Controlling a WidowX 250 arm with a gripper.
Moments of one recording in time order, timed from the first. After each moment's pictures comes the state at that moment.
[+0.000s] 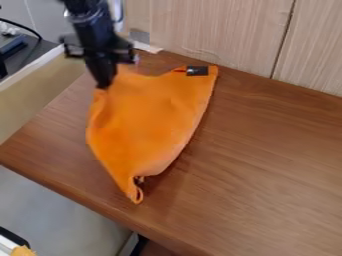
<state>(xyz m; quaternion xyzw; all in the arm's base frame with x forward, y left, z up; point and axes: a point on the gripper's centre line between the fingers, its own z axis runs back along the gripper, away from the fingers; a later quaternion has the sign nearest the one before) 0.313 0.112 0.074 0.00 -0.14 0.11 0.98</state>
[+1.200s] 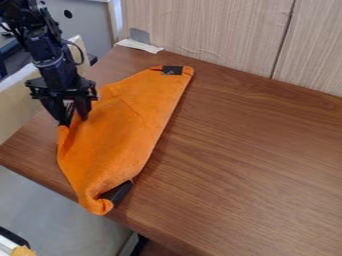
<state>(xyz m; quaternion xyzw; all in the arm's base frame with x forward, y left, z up) 0.285 0.158 0.022 -0.01 -0.09 0.16 0.98</state>
